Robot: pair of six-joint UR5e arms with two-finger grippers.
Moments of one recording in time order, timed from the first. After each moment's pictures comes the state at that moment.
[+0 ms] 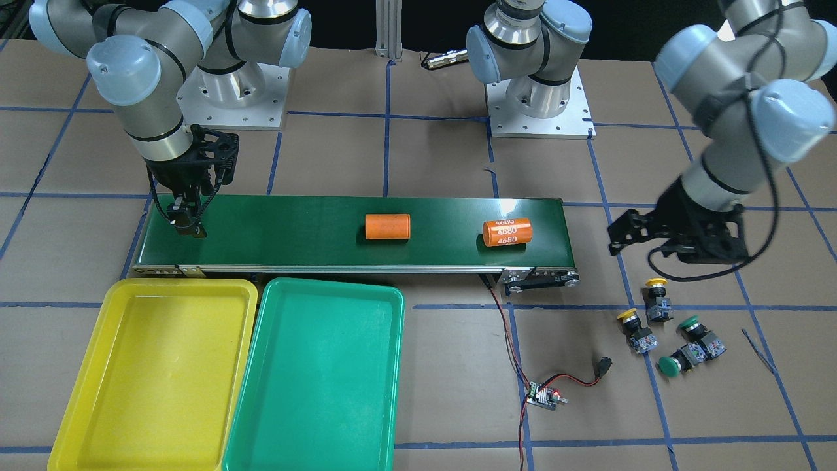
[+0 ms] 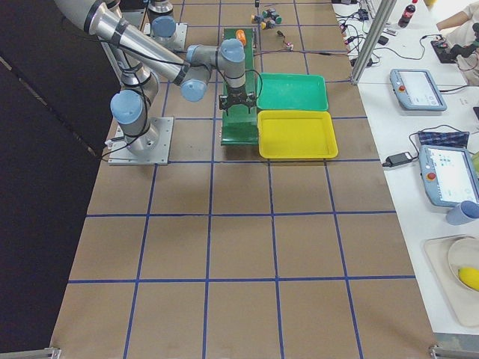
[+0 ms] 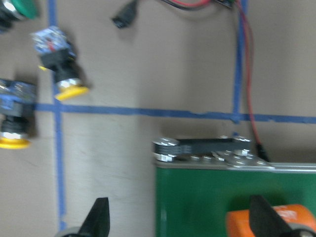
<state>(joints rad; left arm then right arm) -1.16 -1.71 -1.84 -1.18 1.51 0.42 1.39 -1.64 2.25 -2.27 -1.56 -1.81</state>
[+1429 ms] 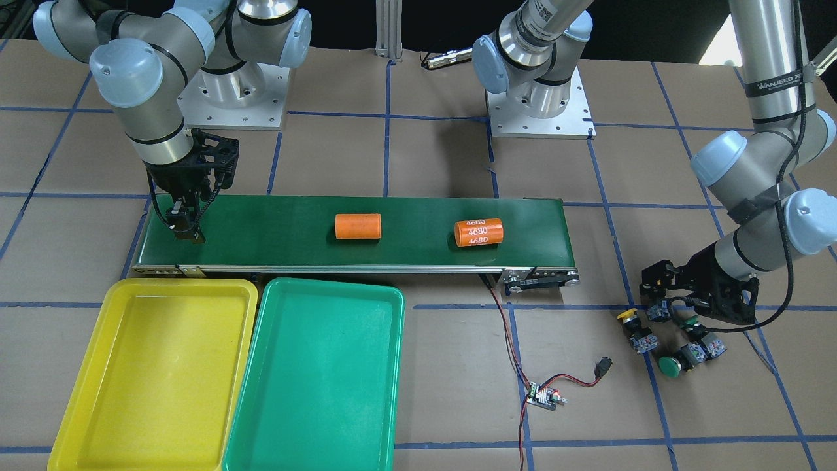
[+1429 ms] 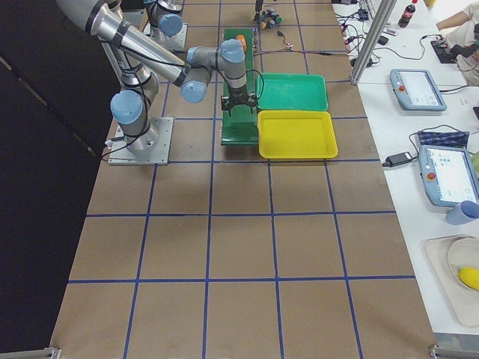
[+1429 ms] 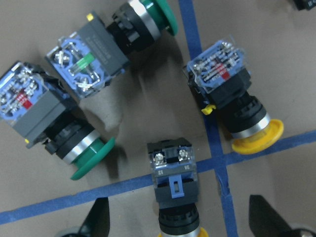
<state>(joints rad) -1.04 -1.98 -1.84 -1.00 1.51 0.75 1.39 -1.62 2.27 -2.32 -1.56 -1.80</state>
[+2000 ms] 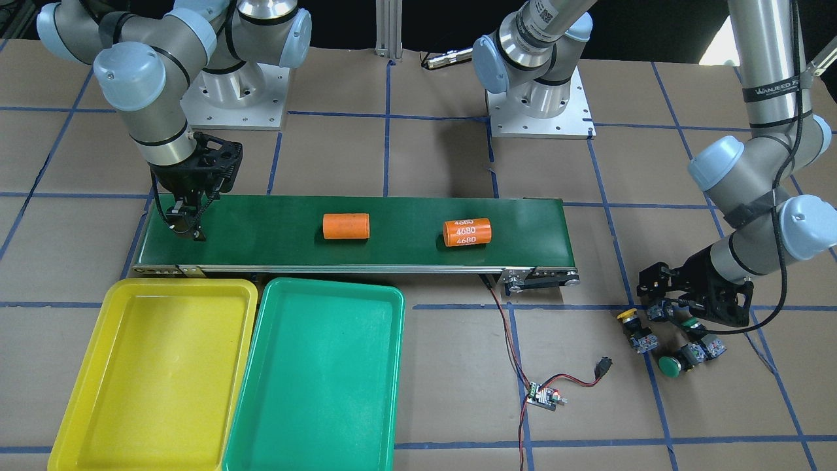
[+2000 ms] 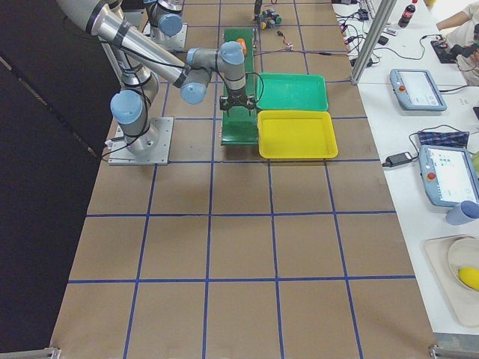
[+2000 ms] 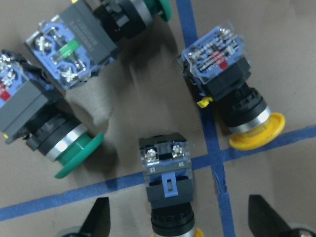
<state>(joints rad) -1.04 -2.01 -1.83 -1.00 1.52 0.74 1.39 -1.62 2.29 -2.31 -1.56 -1.70</state>
